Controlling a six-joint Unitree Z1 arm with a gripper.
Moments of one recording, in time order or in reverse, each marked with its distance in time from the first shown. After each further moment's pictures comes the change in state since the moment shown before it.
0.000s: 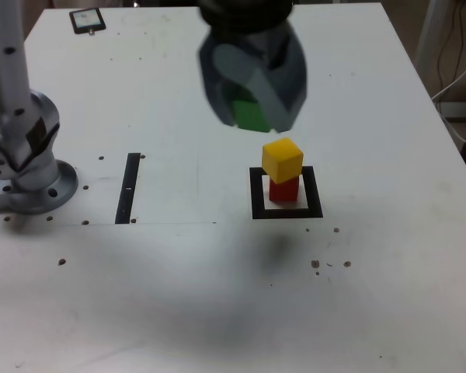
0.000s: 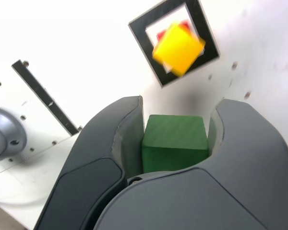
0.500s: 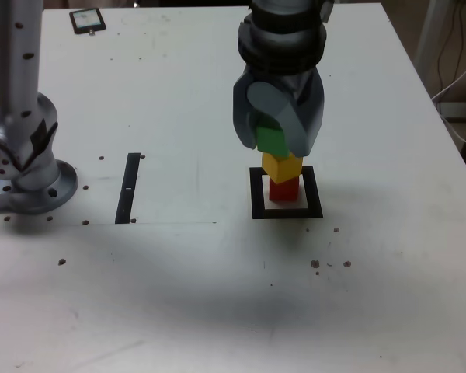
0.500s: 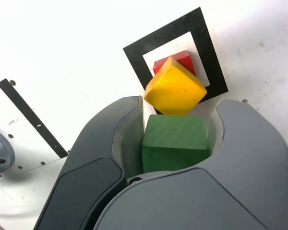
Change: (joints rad) arm 0.060 0.100 0.060 -0.108 0.005 0.032
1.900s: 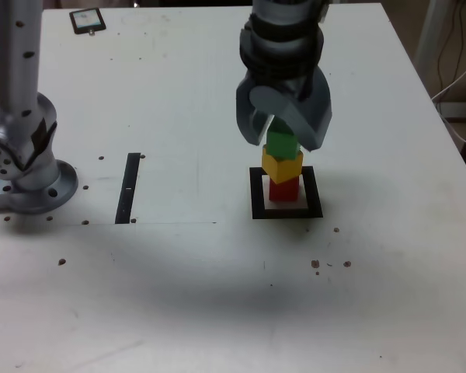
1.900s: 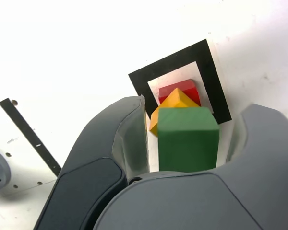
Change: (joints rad) arm 0.027 -0.019 0.069 -0.068 0.057 0.004
